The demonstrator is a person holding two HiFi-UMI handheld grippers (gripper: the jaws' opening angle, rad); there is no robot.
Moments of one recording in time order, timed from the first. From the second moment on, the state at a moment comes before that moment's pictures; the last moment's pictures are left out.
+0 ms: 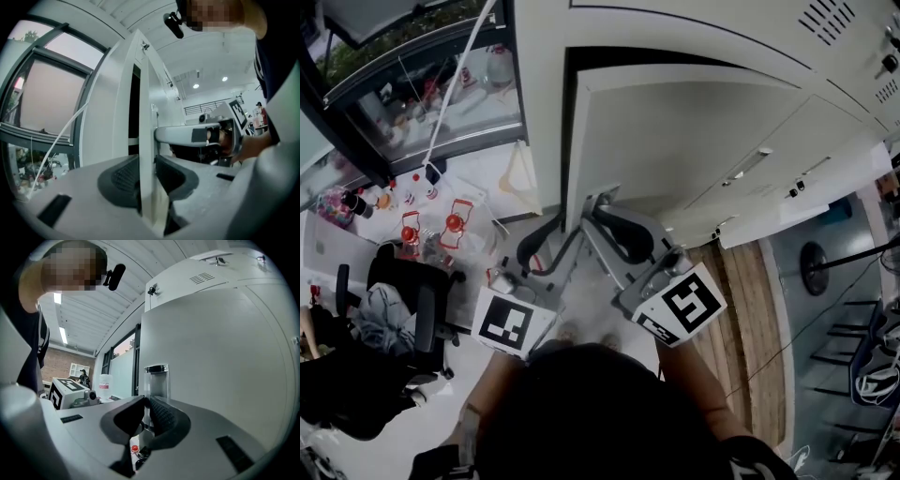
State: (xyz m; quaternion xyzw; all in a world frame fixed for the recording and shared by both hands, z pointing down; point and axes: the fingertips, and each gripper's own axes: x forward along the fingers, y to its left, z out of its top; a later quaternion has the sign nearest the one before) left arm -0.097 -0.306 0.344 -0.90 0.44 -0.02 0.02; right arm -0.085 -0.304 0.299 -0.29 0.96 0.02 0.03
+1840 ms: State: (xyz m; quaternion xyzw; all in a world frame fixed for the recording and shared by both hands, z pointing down) left arm -0.107 -0.308 0.350 -0.90 0.43 -0.03 0.01; right arm -0.100 -0.341 0.300 -0.33 0.94 0.02 0.03
